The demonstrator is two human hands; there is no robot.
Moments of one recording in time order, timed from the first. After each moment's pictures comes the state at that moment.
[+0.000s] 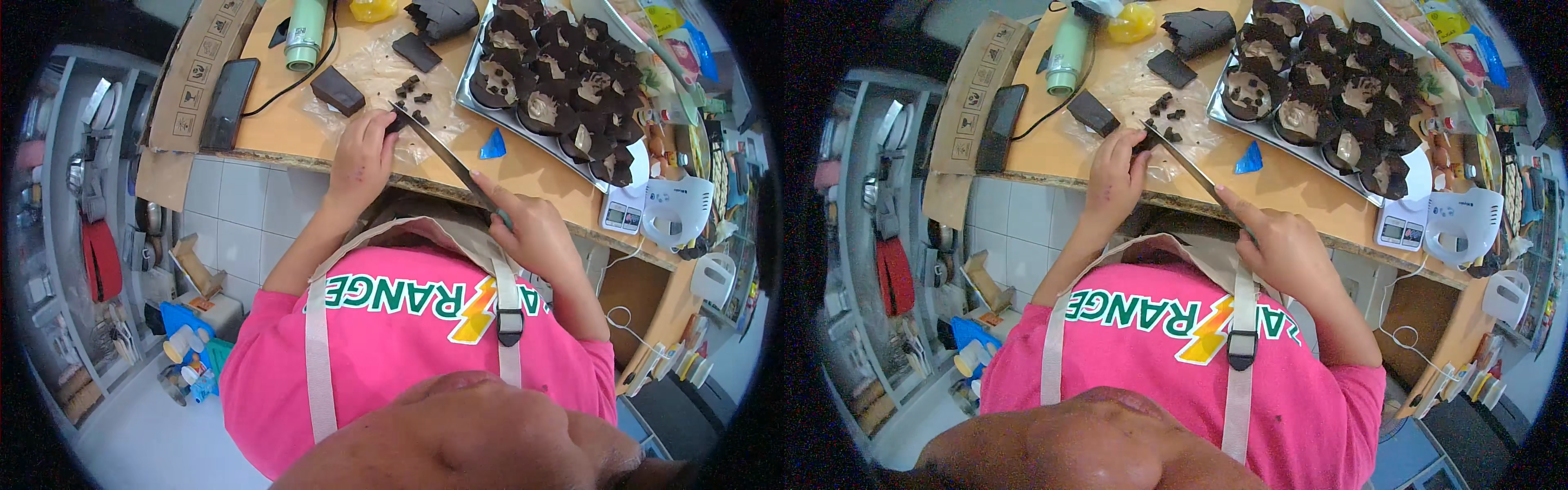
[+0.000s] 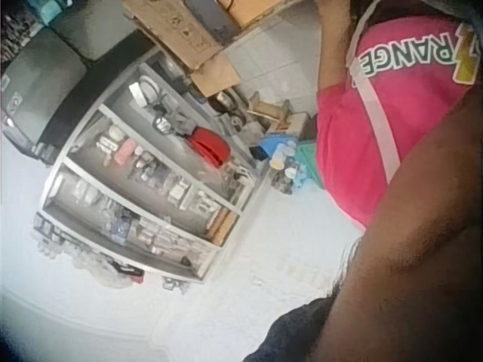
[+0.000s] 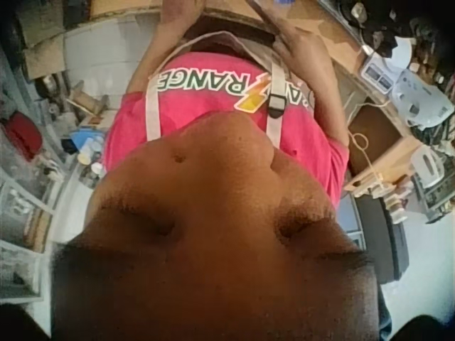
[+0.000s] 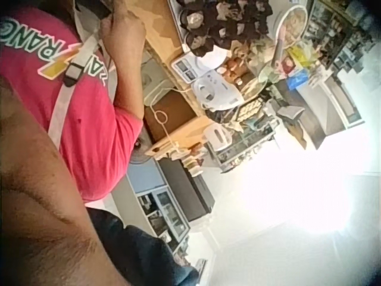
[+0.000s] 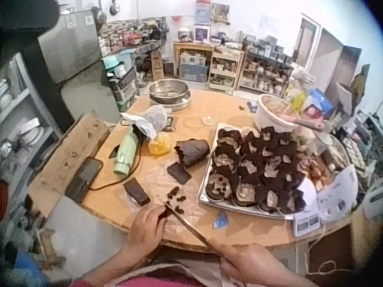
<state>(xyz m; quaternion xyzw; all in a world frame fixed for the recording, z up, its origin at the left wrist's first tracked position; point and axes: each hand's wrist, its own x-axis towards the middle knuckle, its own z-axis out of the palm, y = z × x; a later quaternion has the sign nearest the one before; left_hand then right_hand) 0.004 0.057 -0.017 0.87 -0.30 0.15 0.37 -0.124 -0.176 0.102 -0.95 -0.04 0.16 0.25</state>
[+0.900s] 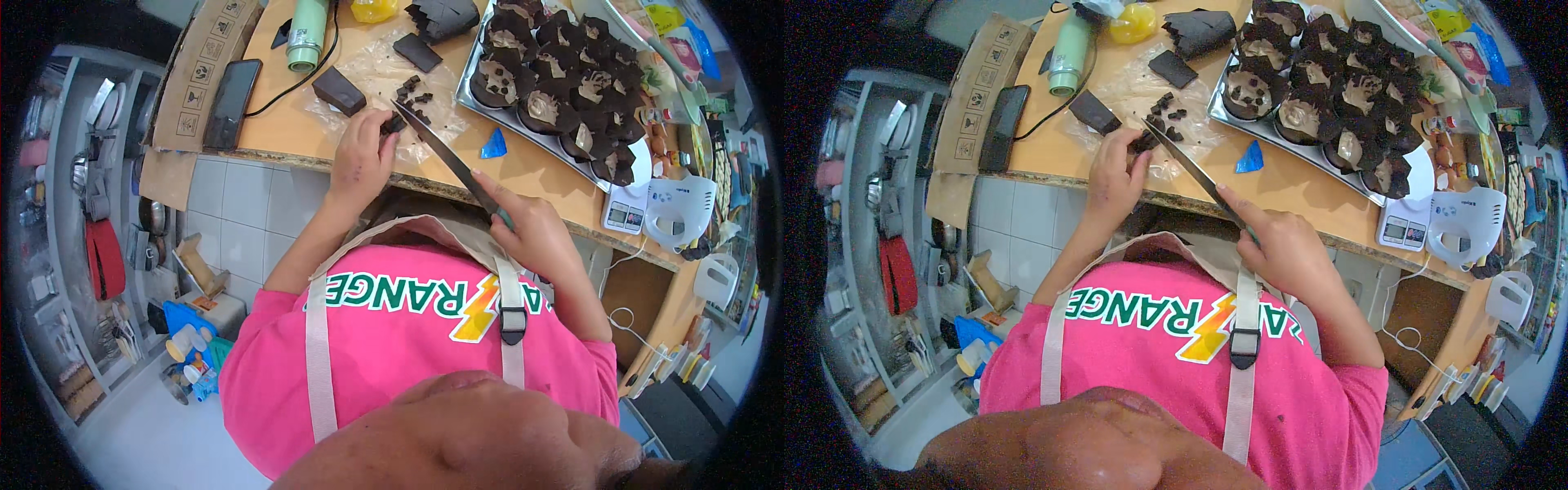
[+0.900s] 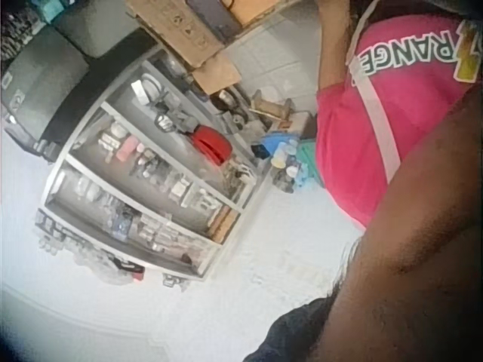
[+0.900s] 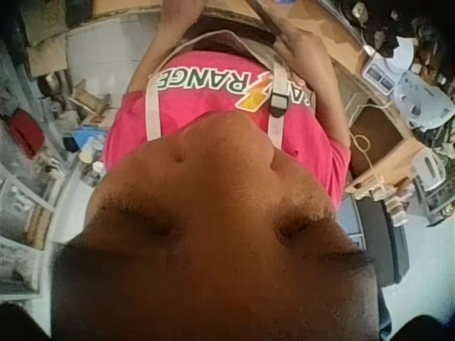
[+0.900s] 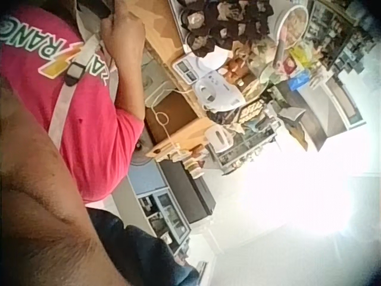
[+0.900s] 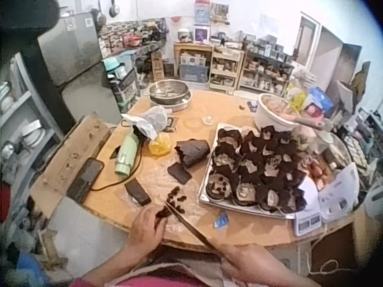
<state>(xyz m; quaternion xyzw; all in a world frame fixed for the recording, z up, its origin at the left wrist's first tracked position) 0.003 0.058 -0.013 0.86 -0.28 0.15 0.40 -0.125 -0.178 0.100 -0.94 -0.02 0.19 0.29</state>
